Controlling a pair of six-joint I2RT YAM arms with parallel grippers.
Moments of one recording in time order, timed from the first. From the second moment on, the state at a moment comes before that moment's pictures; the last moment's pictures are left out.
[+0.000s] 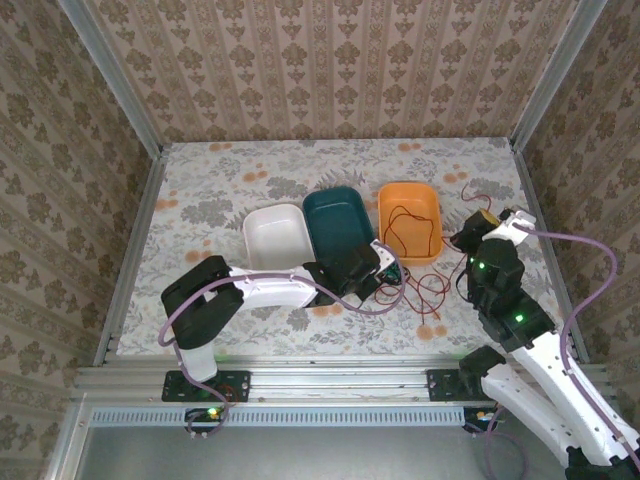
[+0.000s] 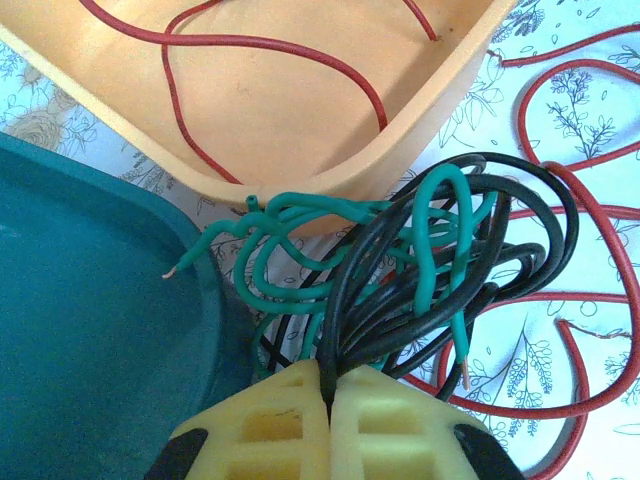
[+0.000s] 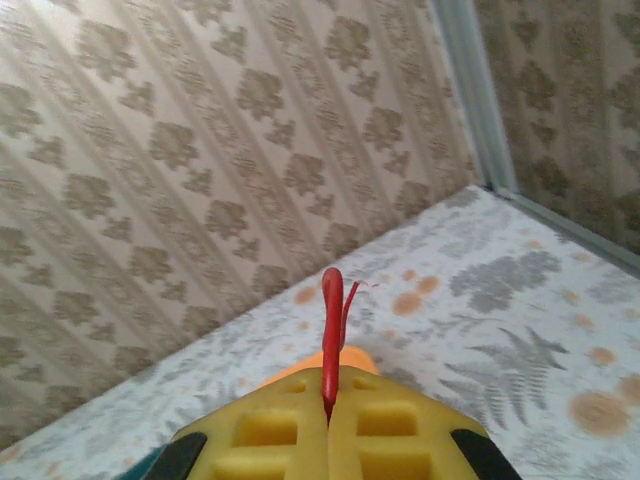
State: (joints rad) left arm -1.14 1.80 1.06 0.01 -0.22 0.00; right arm 0.42 0.59 0.67 -0.19 0.69 0.53
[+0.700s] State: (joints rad) left arm -1.14 1.80 1.06 0.01 -0.21 0.01; right arm 0.51 0.70 0.50 0.02 0.56 0.43
